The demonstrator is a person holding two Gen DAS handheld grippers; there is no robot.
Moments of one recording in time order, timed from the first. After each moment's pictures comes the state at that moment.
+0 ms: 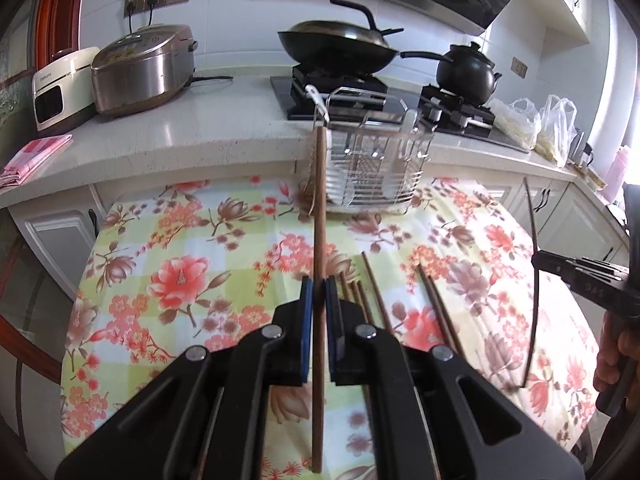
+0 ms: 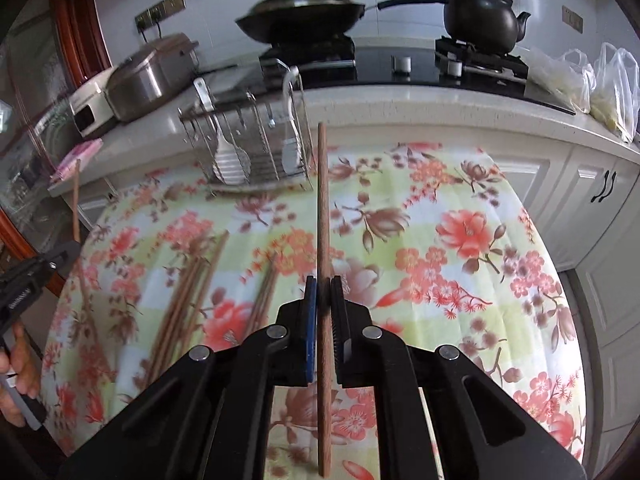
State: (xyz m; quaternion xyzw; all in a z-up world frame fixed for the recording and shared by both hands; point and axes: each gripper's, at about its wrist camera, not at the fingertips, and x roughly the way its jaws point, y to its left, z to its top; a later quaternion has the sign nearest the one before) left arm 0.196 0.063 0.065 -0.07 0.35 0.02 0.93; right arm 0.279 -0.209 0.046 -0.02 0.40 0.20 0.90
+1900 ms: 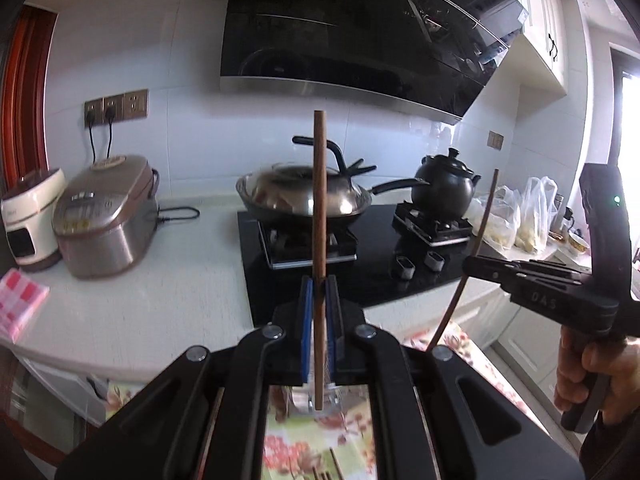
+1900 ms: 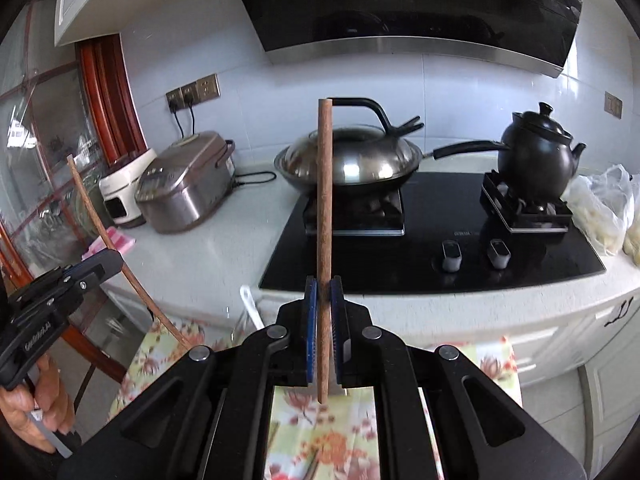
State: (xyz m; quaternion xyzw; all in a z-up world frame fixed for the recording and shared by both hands) left arm 0.340 0.061 0.278 -0.05 0.23 -0.01 0.97; right arm 0.428 -0.139 0.260 -0.01 0.30 0.26 0.92
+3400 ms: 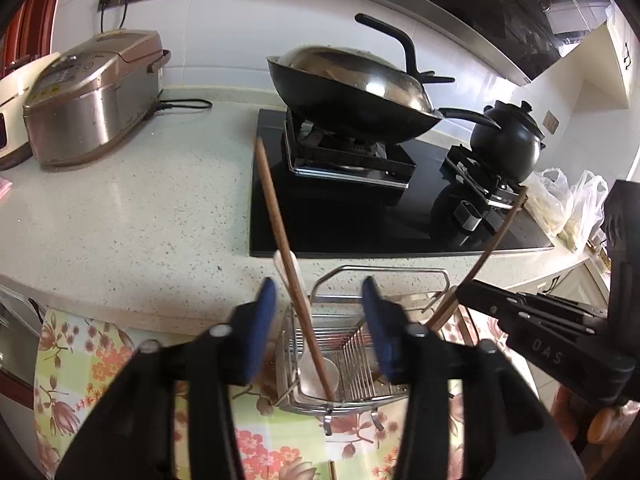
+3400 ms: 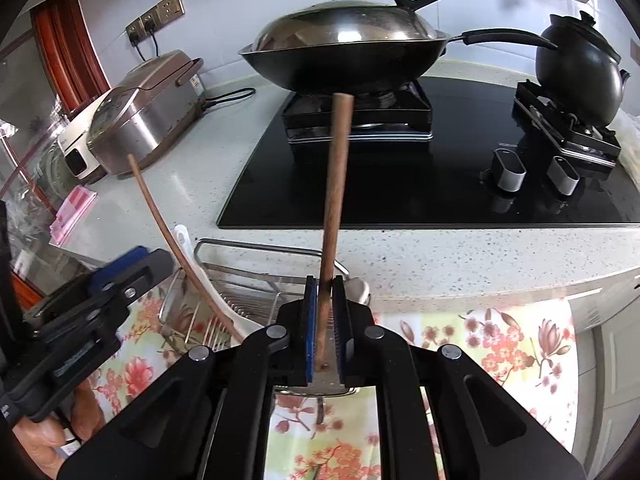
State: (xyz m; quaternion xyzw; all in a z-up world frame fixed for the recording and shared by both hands) left arm 0.442 0.090 0.122 -0.14 0.34 0.03 0.93; right arm 0.510 -0.082 0.116 -0.02 0.42 0.24 0.87
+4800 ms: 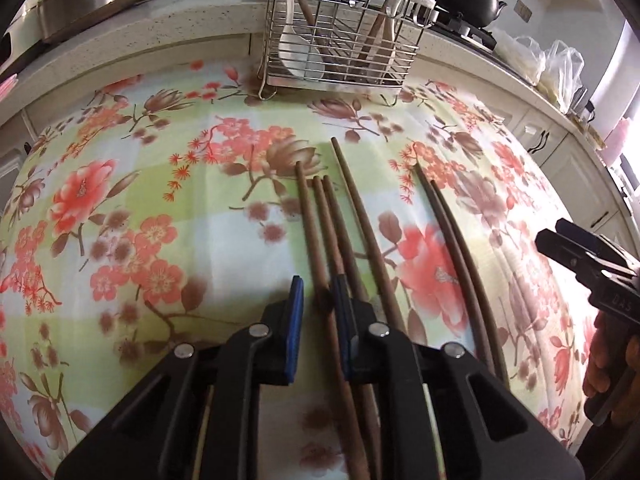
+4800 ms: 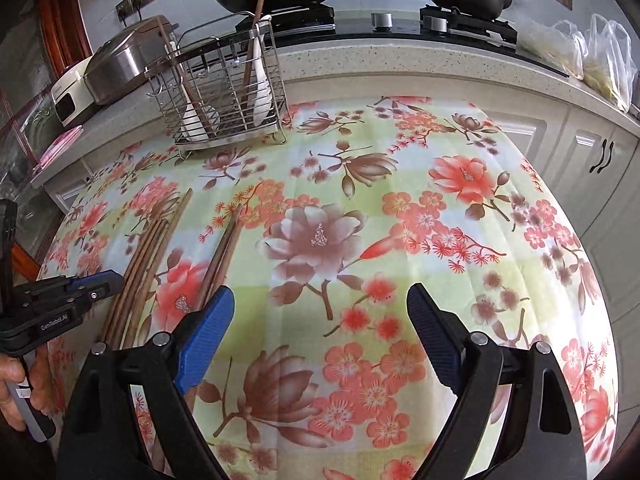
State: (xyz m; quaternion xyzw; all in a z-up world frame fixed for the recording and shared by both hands) left arm 0.241 0.028 -0.041 -0.08 0.48 -0.02 0.88; right arm 0.282 -0.218 -0.026 -0.02 0.43 0.17 0.89
